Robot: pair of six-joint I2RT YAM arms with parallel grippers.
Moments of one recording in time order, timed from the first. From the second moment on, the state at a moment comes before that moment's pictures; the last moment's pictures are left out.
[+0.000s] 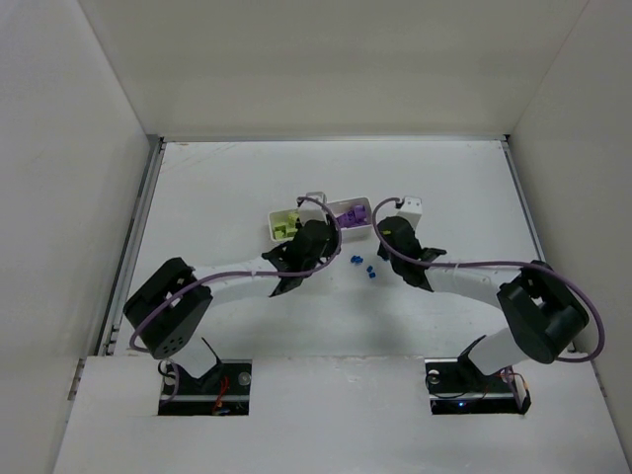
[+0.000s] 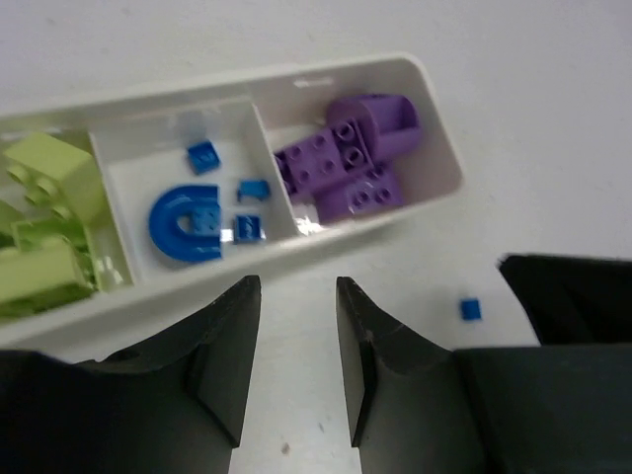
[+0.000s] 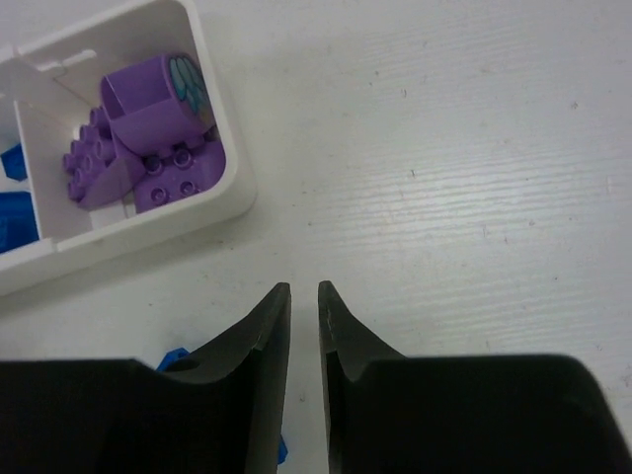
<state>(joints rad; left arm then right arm) -0.84 1.59 0.83 0.29 -0.48 -0.57 0.64 1.47 0.70 0.13 0.55 0.56</state>
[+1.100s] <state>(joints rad) -0.95 1.51 0.61 0.45 -0.36 -0.69 0.69 1.60 0.73 -0.04 0.60 0.76</state>
